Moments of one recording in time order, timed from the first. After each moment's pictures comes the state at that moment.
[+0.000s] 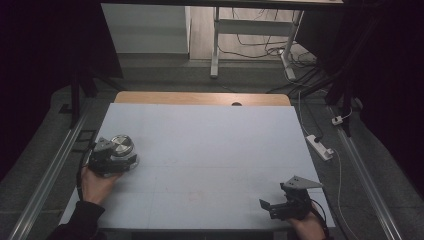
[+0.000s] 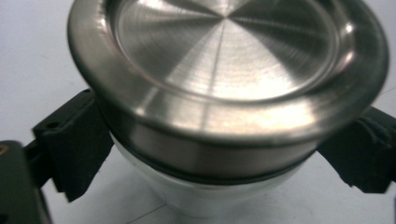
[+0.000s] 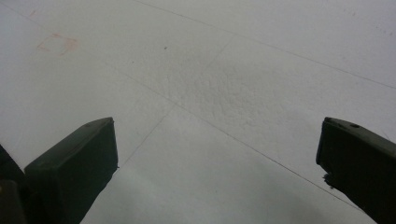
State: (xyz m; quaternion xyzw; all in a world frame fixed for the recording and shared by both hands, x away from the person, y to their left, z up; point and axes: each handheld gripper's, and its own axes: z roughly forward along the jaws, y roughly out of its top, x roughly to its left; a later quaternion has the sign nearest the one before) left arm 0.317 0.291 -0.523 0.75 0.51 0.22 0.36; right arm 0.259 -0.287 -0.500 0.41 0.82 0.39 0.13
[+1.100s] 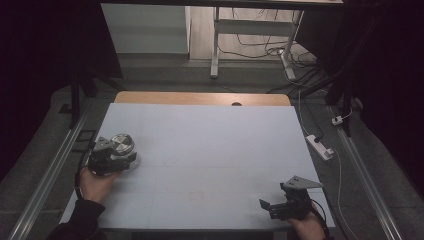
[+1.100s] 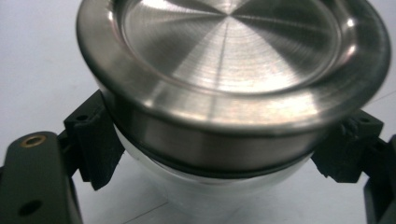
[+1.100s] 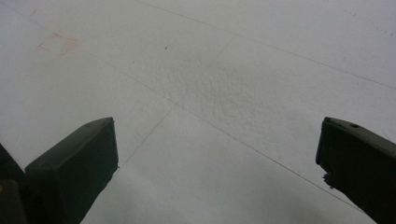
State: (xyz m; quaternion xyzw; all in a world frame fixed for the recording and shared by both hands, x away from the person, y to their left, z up) left arm 0.314 0.287 -0.513 0.74 0.51 0.22 0.38; right arm 0.259 -0.287 -0.500 0.40 0.82 0.39 0.13
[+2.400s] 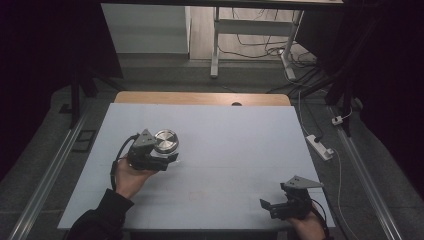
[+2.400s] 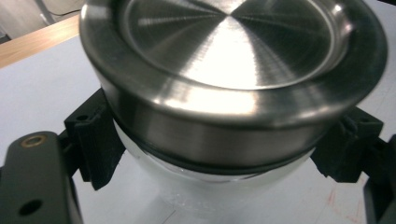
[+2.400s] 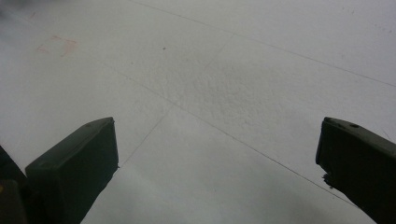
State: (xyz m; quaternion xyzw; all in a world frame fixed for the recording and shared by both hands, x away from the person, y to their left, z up) left arm 0.325 0.171 -0.464 0.81 0.36 0.18 0.44; right arm 0.259 -0.288 -0.500 0.41 0.82 0.39 0.13
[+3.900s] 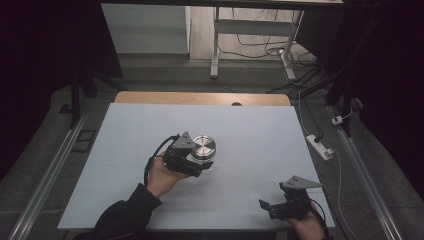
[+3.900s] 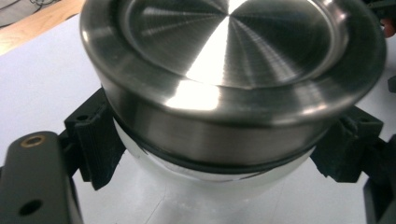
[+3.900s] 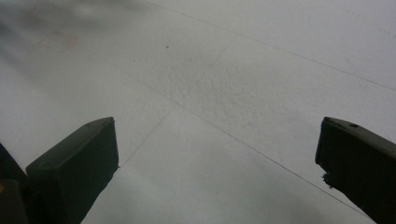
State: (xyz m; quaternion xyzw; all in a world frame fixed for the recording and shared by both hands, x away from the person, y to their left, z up) left arm 0.334 0.084 -0.459 0.85 0.26 0.12 0.45; right arm 0.259 -0.286 -0.500 0.40 0.82 0.38 0.14
